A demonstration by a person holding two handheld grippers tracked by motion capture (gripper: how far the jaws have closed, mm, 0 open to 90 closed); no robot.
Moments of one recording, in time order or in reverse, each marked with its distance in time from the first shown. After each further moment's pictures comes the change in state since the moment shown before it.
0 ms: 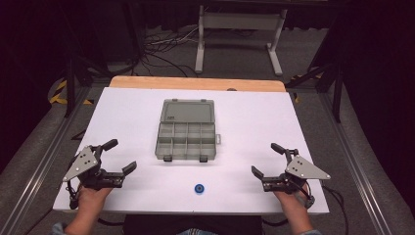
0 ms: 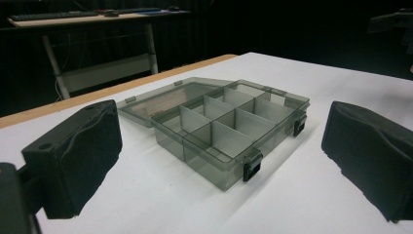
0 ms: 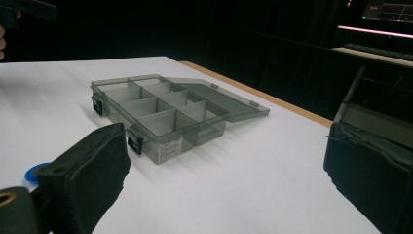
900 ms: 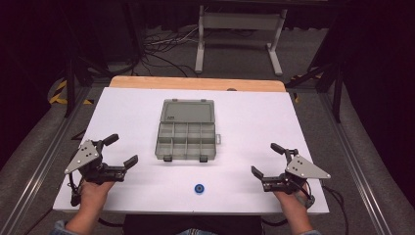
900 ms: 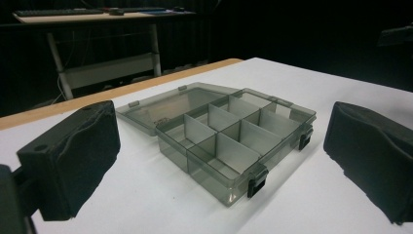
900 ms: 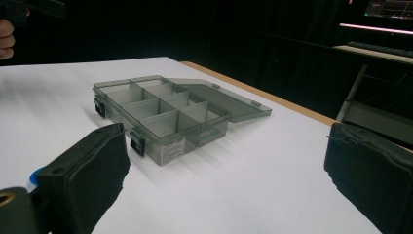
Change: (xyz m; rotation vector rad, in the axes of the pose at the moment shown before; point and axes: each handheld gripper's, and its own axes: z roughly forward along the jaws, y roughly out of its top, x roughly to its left) left arm 0.003 0.014 0.007 -0.010 0.013 -0.022; right arm 0.000 0.002 0.000 0.001 0.005 0.015
